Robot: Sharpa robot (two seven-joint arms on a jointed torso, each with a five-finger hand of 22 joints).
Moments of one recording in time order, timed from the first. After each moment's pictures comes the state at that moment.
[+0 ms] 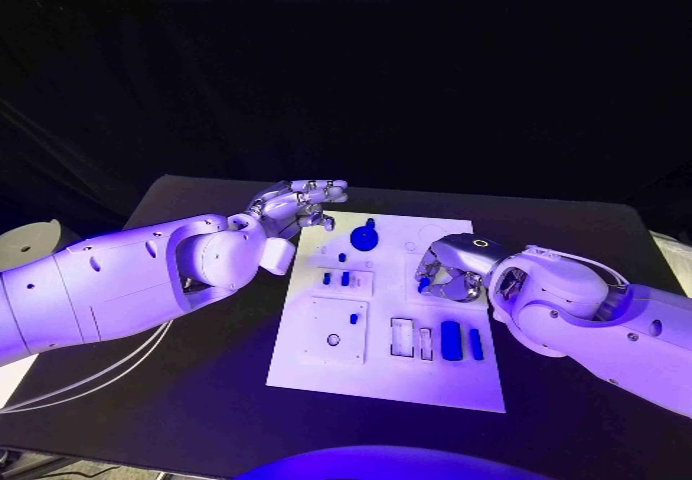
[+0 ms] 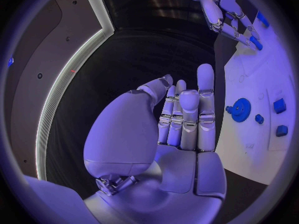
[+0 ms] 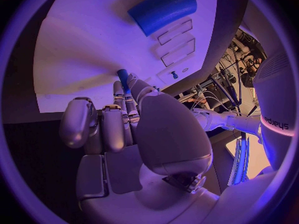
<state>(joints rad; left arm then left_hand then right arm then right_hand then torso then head) 1.17 -0.86 -0.03 1.51 0.16 -0.13 0.30 1.38 -0.16 0.45 0.00 0.13 1.09 0.16 0.09 0.07 1.21 0.09 0.17 0.10 1.27 0.00 1.12 0.70 0.16 1.27 0.10 0.58 0.81 1.07 -0.84 0.04 1.67 -1.72 -0.13 -0.24 1.44 -0.04 0.29 0.05 0.05 1.15 0.11 0.08 0.08 1.20 0.06 0.11 0.06 1.47 -0.02 1.35 1.24 0.08 1.41 0.08 1.26 1.08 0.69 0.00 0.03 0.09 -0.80</state>
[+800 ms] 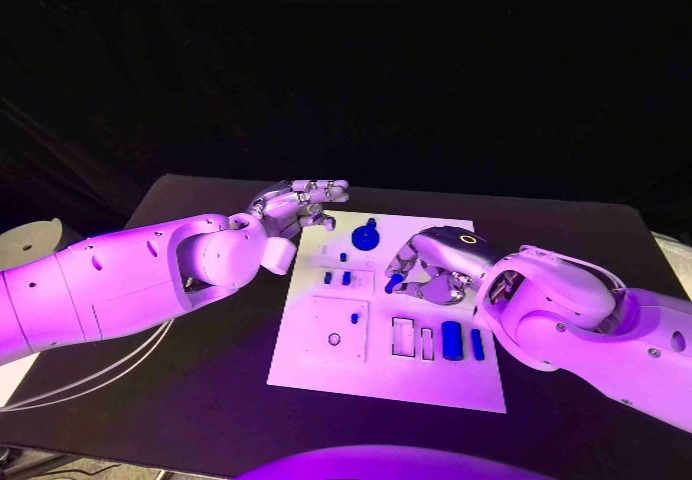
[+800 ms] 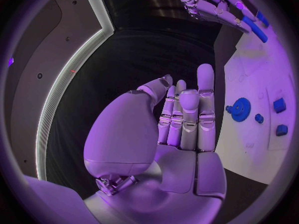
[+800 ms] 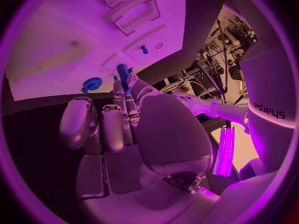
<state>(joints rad) 1.17 -0.86 -0.03 1.51 0.16 -0.13 0.30 1.37 -0.16 0.45 0.00 0.13 1.08 0.16 0.09 0.07 1.20 0.09 0.17 0.10 1.27 0.00 1.12 0.70 0.16 1.27 0.10 0.58 0.81 1.07 -0.83 0.05 1.84 -1.68 -0.22 -0.23 1.44 -0.04 0.31 0.05 0.05 1.16 0.11 0.08 0.08 1.20 0.06 0.11 0.06 1.47 -0.02 1.35 1.24 0.08 1.41 0.08 1.26 1.08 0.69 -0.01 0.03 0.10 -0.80</state>
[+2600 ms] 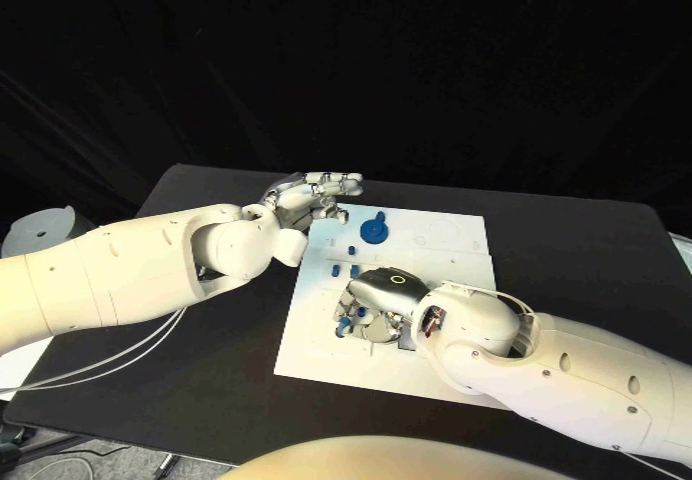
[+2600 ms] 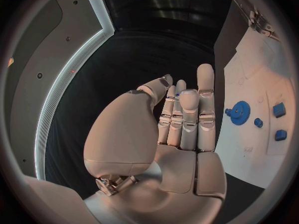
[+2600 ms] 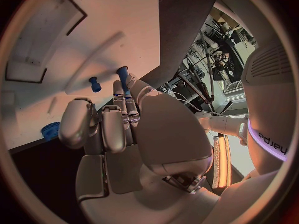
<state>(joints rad) 1.17 -0.85 -0.03 1.51 0.16 -0.13 0.30 1.37 -0.16 0.44 -0.01 0.13 1.08 0.16 0.09 0.07 1.20 0.09 0.17 0.10 1.27 0.00 1.12 0.70 0.16 1.27 0.10 0.58 0.81 0.96 -0.59 0.01 1.69 -1.73 -0.14 -0.19 1.44 -0.04 0.33 0.04 0.05 1.16 0.12 0.07 0.08 1.21 0.06 0.09 0.06 1.47 -0.02 1.35 1.24 0.08 1.41 0.08 1.26 1.08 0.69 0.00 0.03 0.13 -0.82</state>
